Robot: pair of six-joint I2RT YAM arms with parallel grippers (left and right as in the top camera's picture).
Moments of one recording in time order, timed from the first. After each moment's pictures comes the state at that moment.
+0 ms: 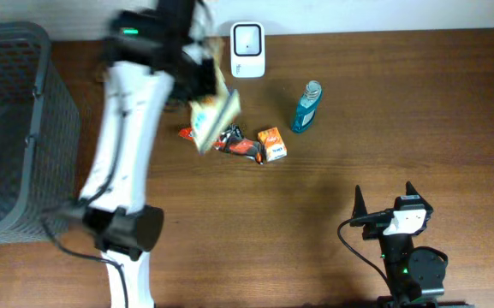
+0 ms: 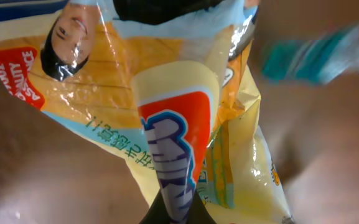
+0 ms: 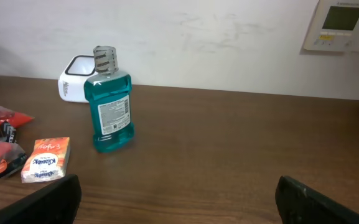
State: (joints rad) left arm -0.33 2.13 2.50 -1.64 0.08 -0.32; right arm 0.02 0.01 0.01 -0.08 0.00 -0.05
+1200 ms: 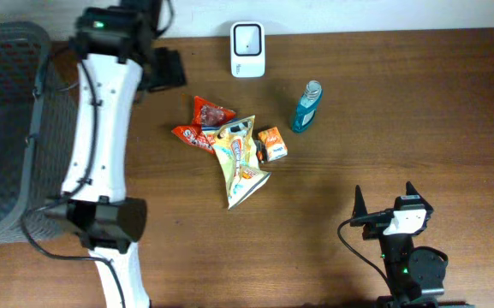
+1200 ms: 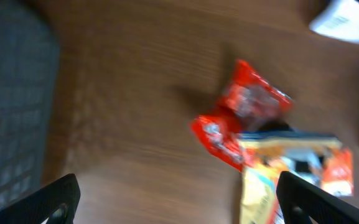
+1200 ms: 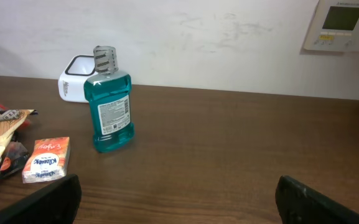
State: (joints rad) left arm -0.17 2.14 2.53 -1.64 -0.18 -0.40; right arm 0.02 0.01 0.01 -0.08 0.00 -0.05
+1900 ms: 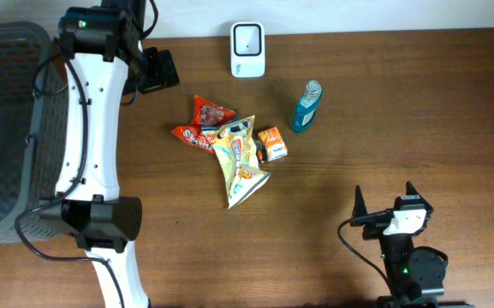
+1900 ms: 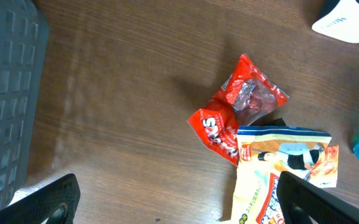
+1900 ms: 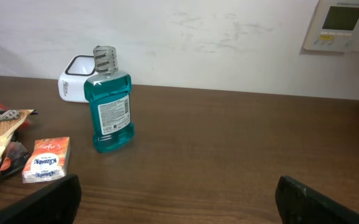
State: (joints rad) left arm -0.13 2.14 2.53 -1.65 -0.10 -0.41; right arm 0.02 0.01 0.01 -0.08 0.00 -0.05
